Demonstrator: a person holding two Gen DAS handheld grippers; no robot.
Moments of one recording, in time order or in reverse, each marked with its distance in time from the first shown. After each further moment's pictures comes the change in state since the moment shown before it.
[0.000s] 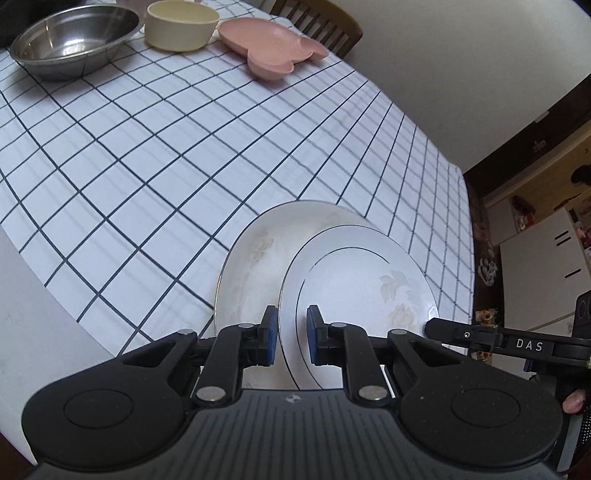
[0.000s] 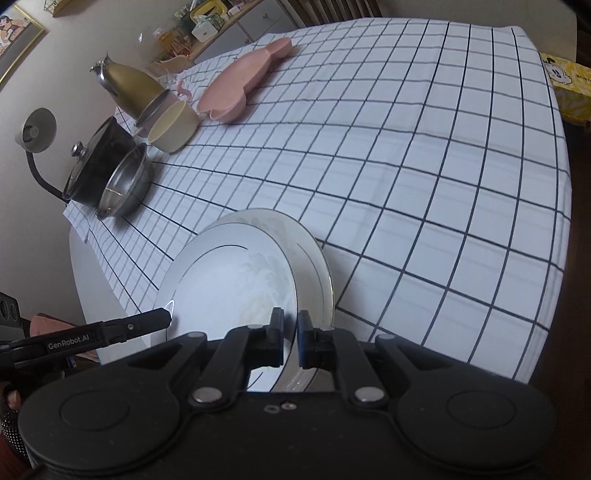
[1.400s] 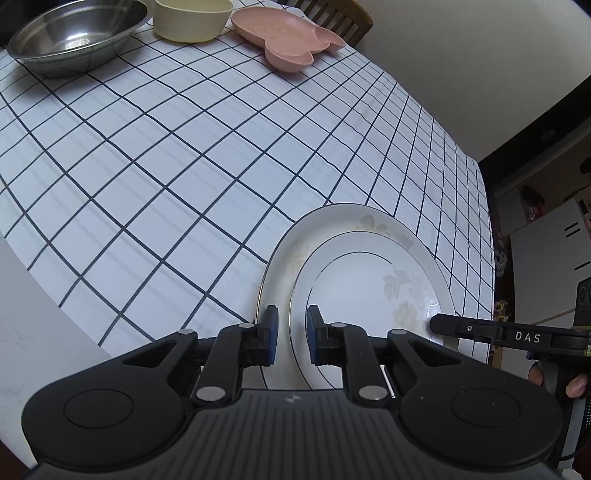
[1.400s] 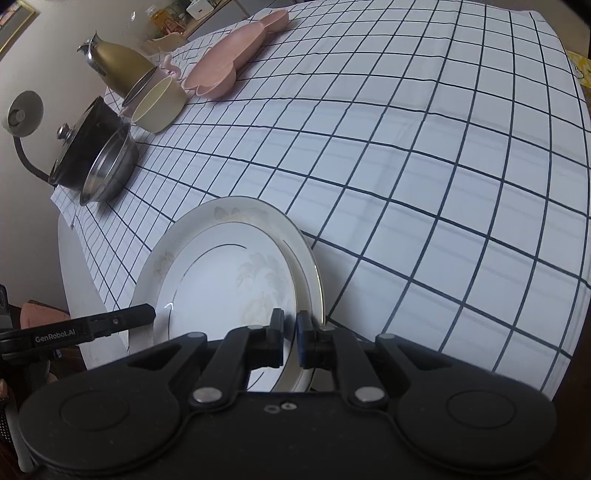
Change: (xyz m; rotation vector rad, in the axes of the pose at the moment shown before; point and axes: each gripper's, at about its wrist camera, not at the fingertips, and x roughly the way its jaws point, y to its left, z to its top) left arm 0.007 0.018 0.013 0.009 0.027 0.026; right arm 0.031 -0.004 0.011 -0.031 0.061 -0.016
